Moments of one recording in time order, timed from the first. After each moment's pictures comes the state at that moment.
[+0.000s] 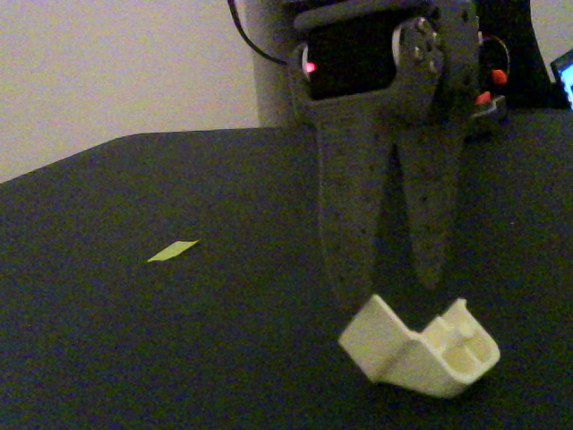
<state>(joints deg) -30.5 12.0 -11.7 97.6 25.8</state>
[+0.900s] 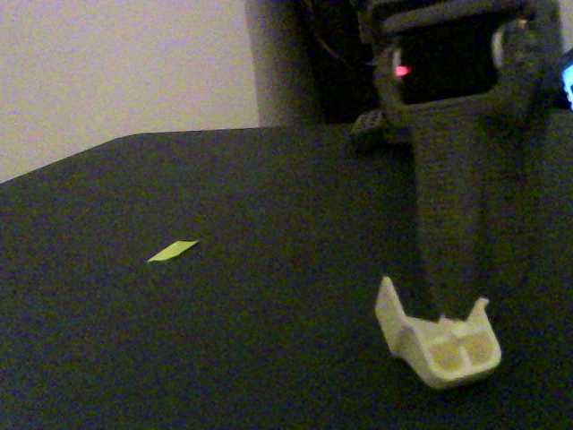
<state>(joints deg) -35.8 10.8 -11.7 97.7 30.1</state>
